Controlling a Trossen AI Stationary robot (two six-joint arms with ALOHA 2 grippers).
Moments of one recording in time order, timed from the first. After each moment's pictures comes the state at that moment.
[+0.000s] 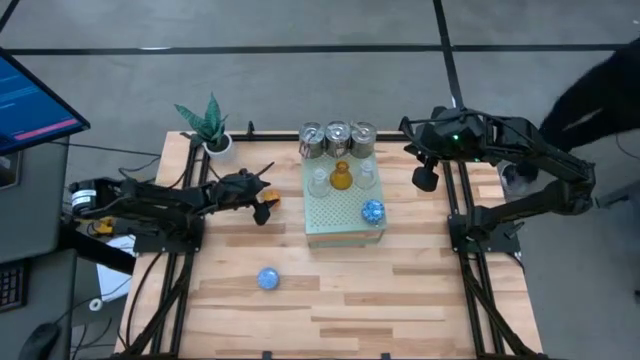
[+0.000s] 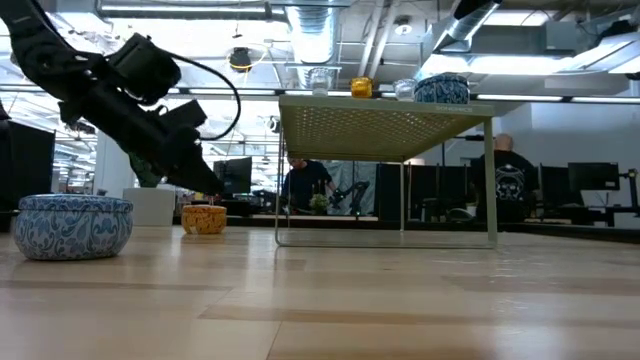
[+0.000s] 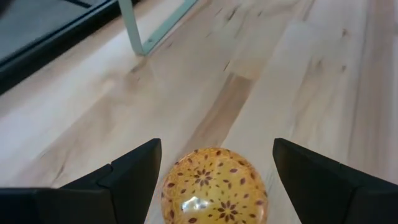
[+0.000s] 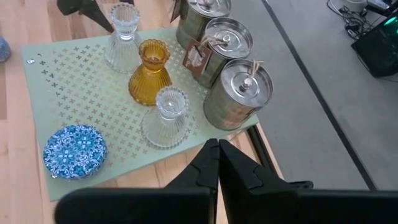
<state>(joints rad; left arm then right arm) 0.31 1.14 0.21 0.39 -0.15 -0.06 -0.21 1.15 1.57 -1.20 0.29 -0.11</state>
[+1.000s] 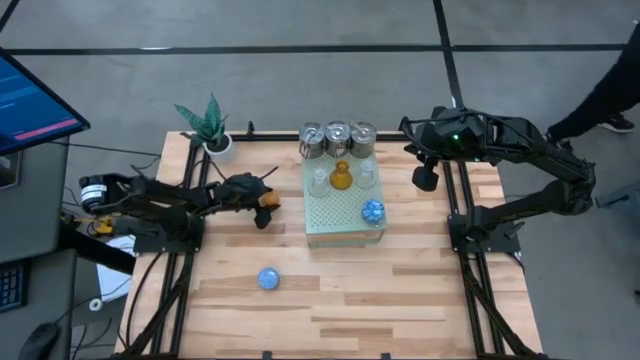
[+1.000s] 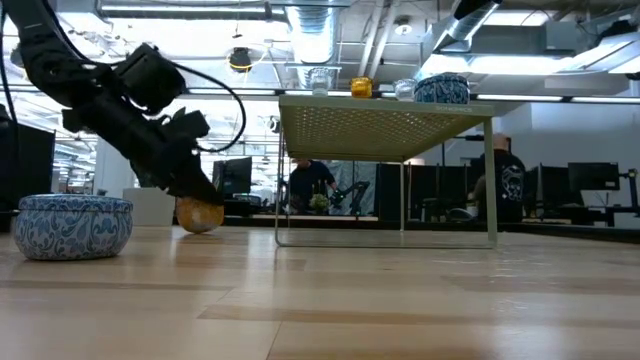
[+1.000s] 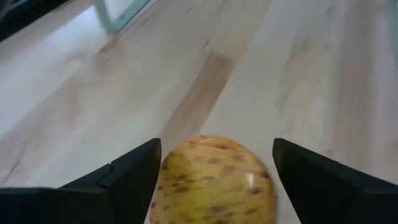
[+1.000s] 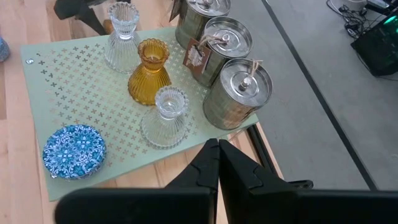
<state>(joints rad) 0.31 1.24 0.21 0.43 -0.07 -0.06 -0.21 1.15 1.57 -1.20 0.29 -0.10</state>
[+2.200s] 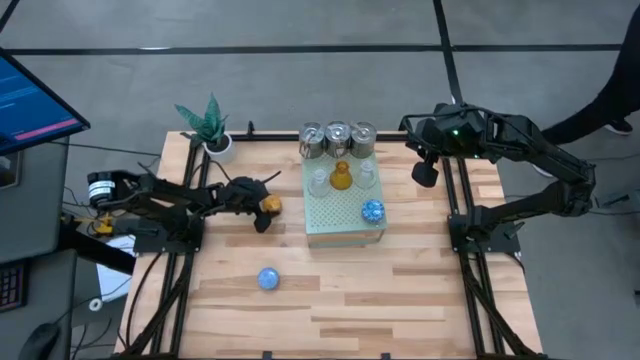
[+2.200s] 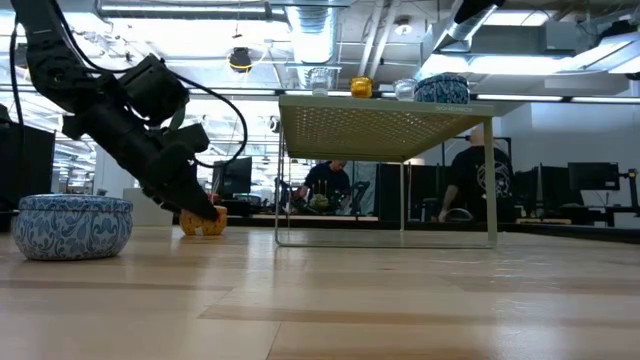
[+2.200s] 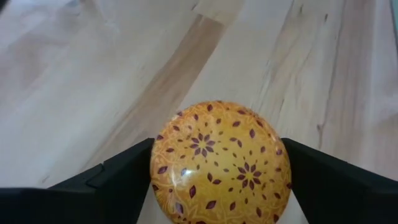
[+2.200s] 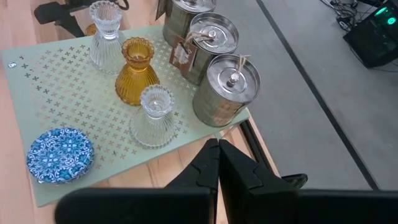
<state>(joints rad) 0.31 1.31 0.22 0.43 0.00 -0.12 -0.26 1.15 1.57 -1.20 0.29 -0.10</state>
